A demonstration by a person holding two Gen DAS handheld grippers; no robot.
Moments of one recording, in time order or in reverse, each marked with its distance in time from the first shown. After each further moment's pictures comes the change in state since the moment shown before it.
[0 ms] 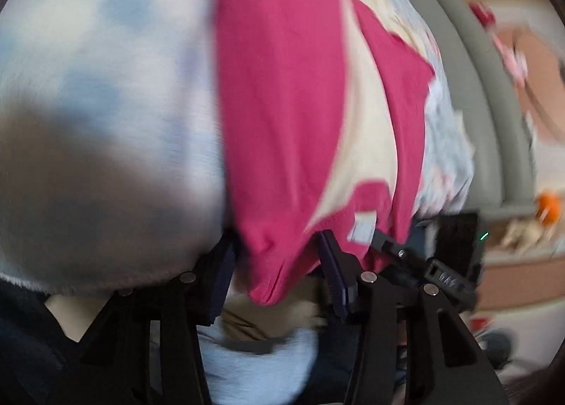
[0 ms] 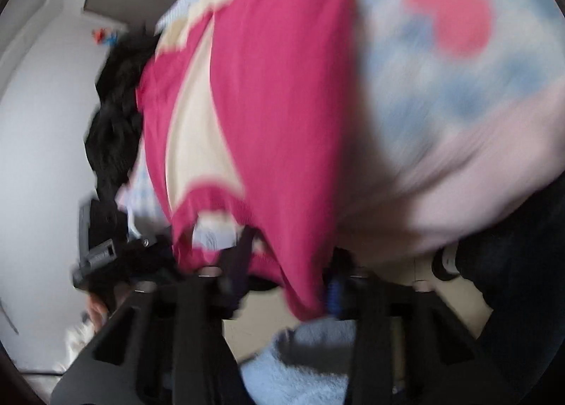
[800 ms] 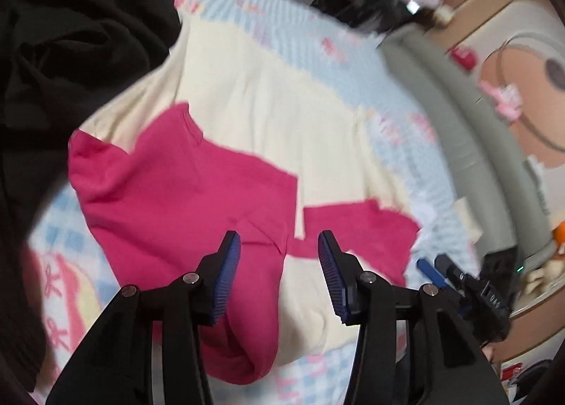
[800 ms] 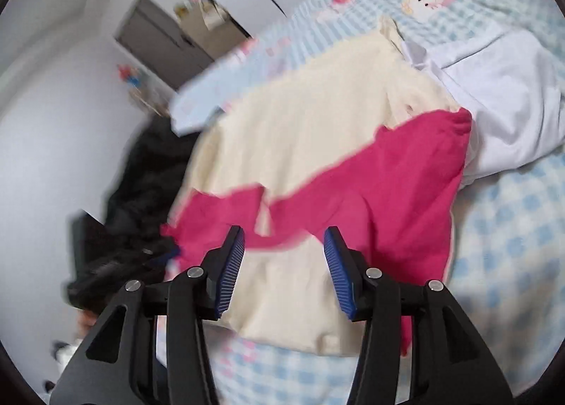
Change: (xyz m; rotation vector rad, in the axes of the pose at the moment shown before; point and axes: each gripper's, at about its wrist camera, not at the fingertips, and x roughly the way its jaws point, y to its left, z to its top) left arm -0.069 -0.042 0.200 0.094 -0.380 0.072; right arm -0.071 0.064 0.175 -0.111 -0.381 0.042
